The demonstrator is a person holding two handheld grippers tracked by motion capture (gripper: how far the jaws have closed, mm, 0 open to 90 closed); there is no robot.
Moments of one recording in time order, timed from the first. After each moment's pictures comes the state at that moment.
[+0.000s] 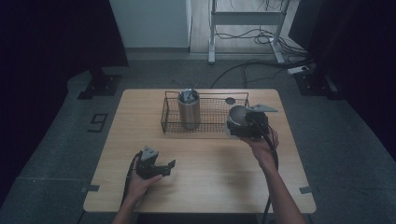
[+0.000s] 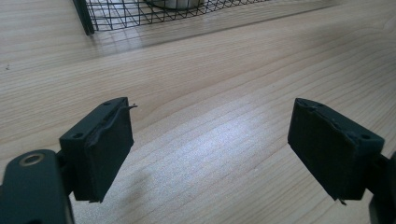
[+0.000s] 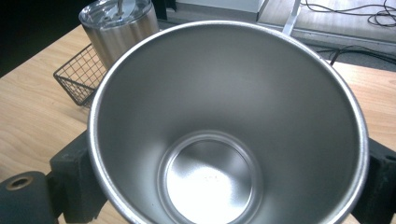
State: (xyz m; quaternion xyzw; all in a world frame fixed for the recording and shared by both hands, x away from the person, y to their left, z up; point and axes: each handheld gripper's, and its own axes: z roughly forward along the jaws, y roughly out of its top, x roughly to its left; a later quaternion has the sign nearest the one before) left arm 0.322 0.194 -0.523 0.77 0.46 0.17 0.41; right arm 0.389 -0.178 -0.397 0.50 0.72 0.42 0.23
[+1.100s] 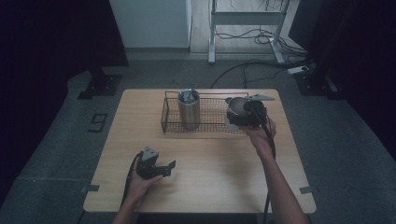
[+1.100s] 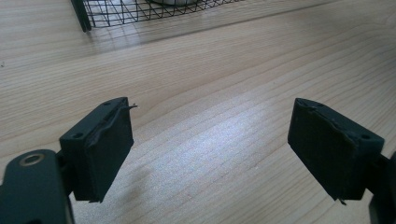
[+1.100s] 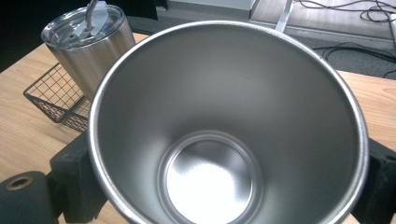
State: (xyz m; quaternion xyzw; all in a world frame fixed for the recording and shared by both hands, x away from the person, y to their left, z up) left arm 0.322 0.192 -0.525 0.77 0.46 0.16 0.41; right arm 0.429 -0.178 -0.395 0.52 0.71 0.41 0.23
